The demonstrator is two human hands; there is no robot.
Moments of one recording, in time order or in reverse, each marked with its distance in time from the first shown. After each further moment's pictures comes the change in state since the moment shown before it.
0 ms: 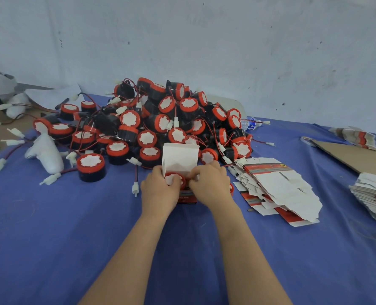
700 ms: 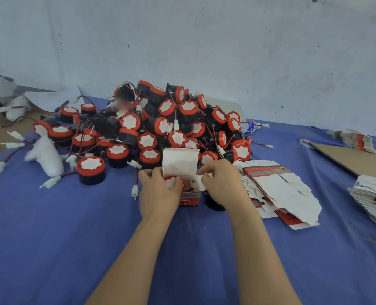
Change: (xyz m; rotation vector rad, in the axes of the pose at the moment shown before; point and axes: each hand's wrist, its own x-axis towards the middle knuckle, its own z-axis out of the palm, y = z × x) left_hand -0.005 0.002 -0.002 0.114 0.116 0.041; right_hand -0.007 0.011 -0.024 0.208 0.099 -0.045
